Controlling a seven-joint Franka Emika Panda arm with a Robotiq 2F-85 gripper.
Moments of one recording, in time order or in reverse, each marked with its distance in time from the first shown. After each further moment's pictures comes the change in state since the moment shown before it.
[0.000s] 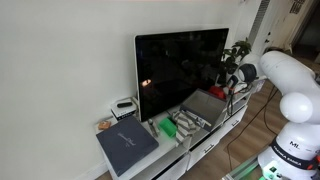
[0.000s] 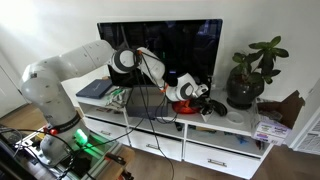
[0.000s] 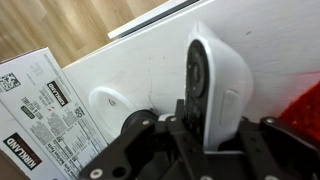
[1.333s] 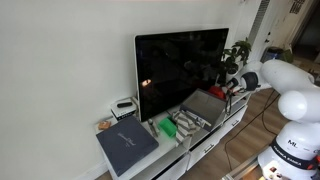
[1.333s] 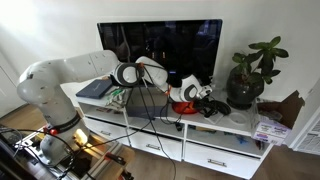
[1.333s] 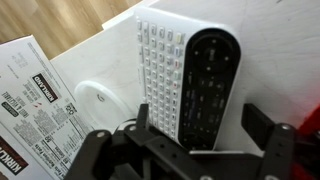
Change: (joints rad) arm -0.104 0.153 0.081 0.315 0.006 -0.135 -0.065
